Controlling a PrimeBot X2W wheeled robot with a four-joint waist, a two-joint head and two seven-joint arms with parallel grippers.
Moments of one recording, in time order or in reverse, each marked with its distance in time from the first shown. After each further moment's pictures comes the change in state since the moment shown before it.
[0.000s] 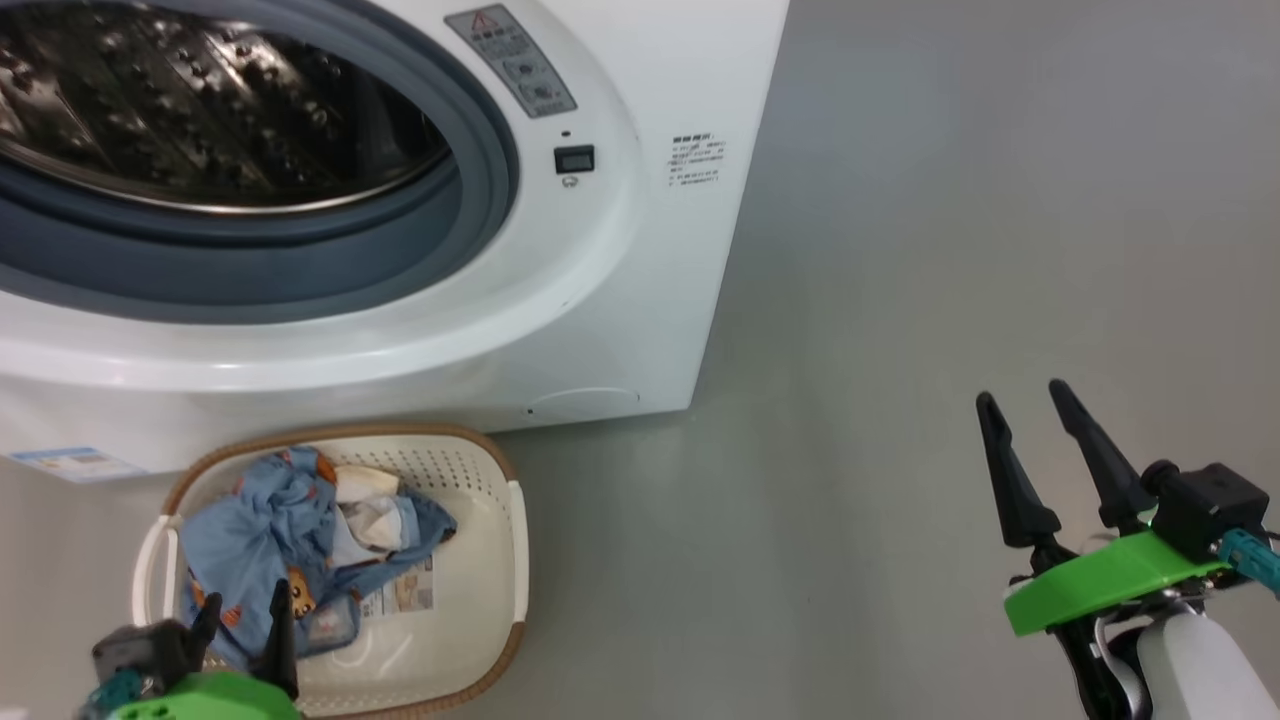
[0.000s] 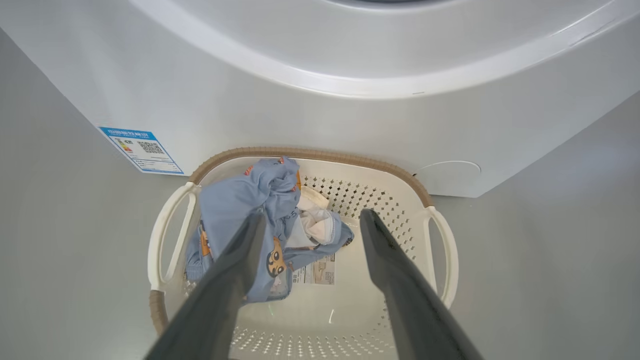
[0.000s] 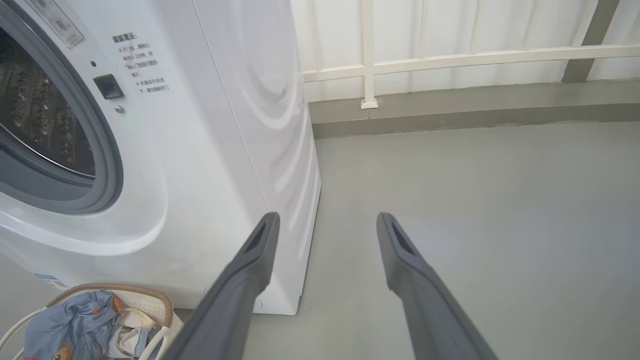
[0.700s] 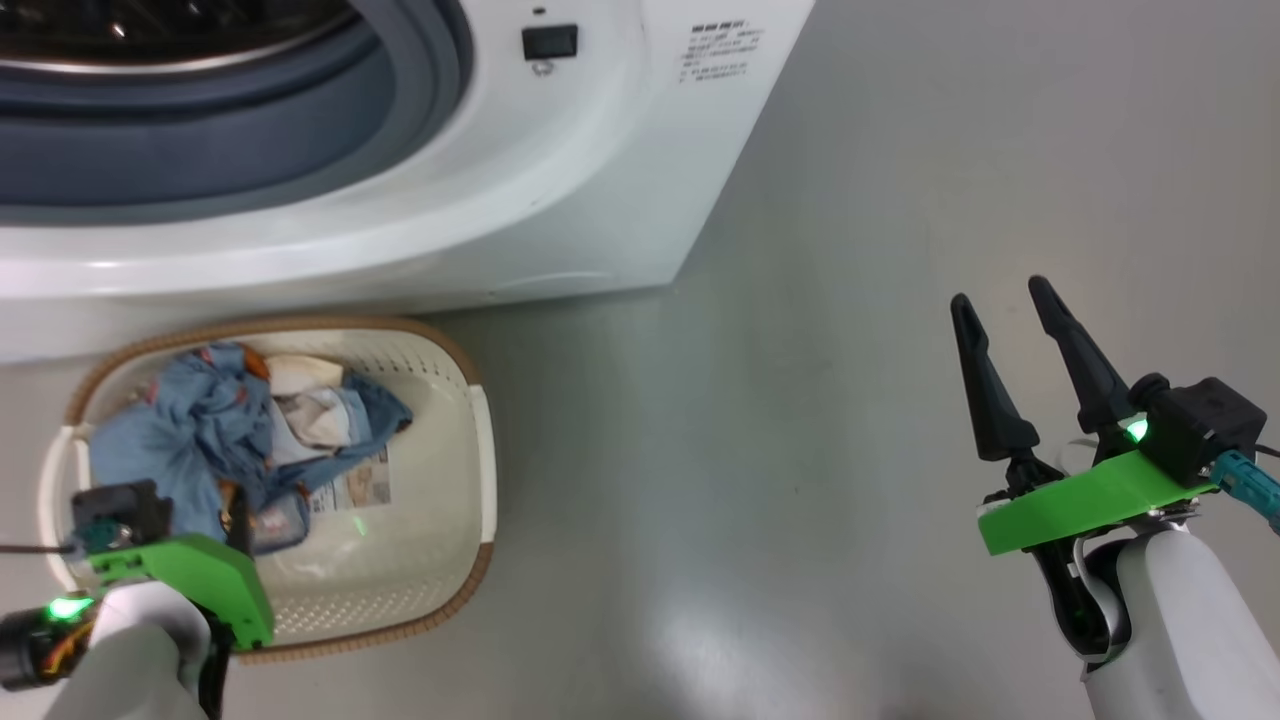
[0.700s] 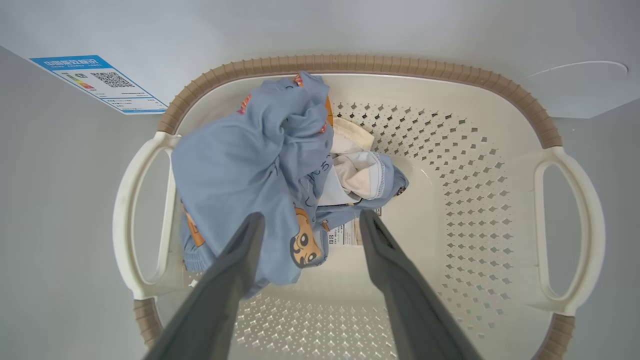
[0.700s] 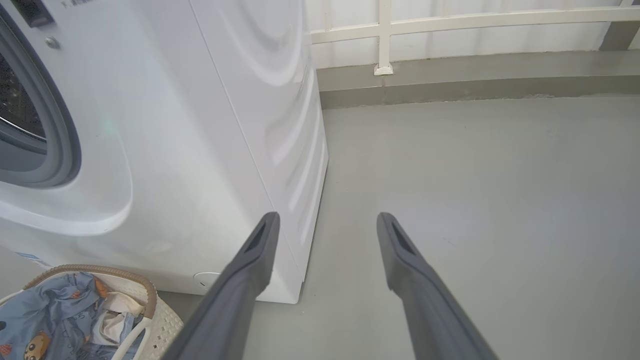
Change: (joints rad) left arm -0.450 0.036 -0.062 0.532 0.102 0.036 0.009; right arm -0.142 0.019 0.035 -0.038 -0.016 0.000 0.000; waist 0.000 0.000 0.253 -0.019
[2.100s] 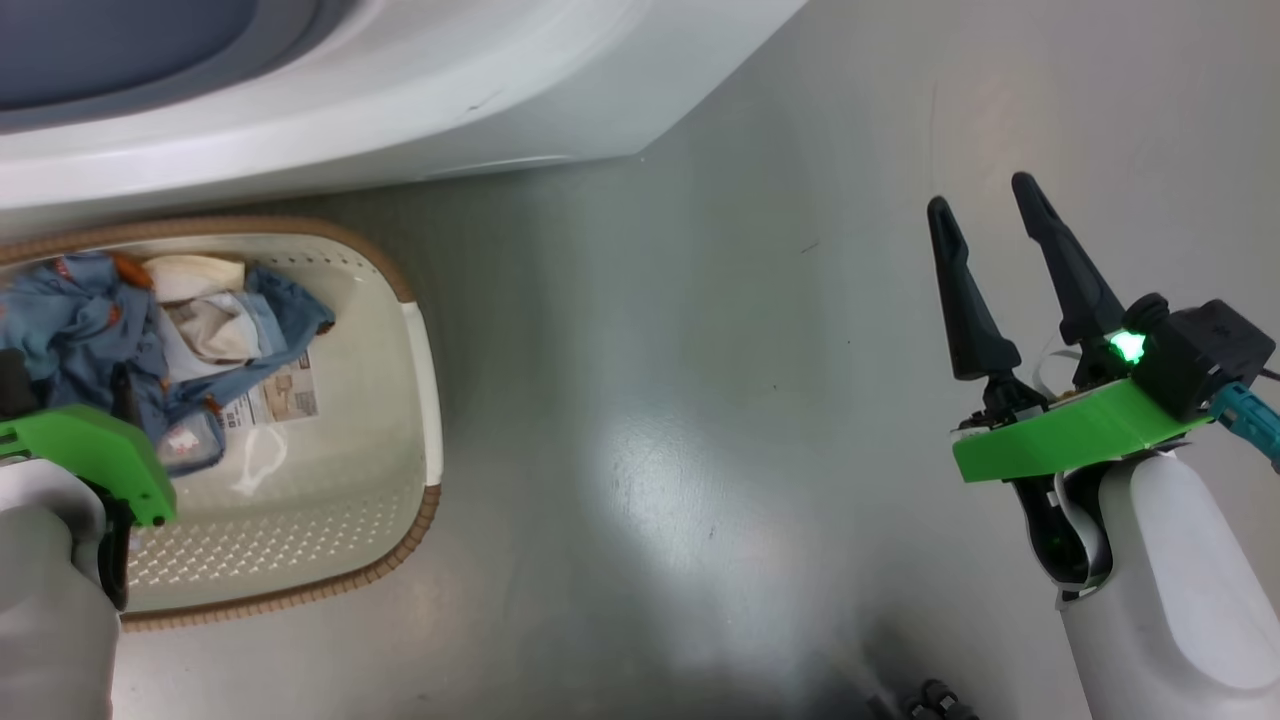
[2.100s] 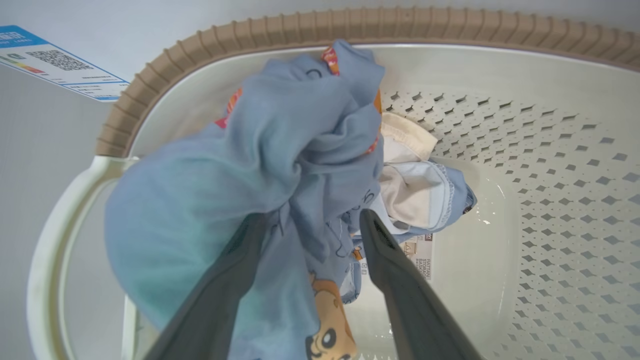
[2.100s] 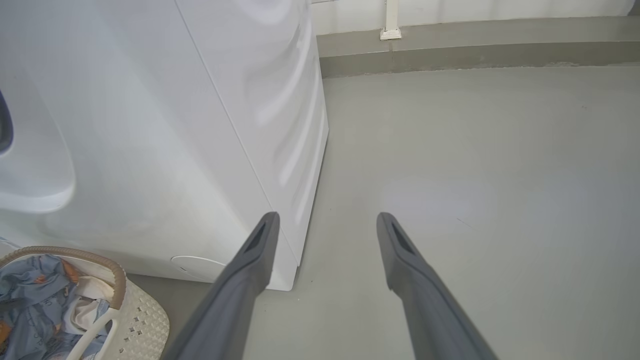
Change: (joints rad) left arm -0.200 0.093 -0.018 0.029 -0.040 0.046 0.070; right arm -0.114 0.030 0.025 -0.042 -0.017 0.000 -0.007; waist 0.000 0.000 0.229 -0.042
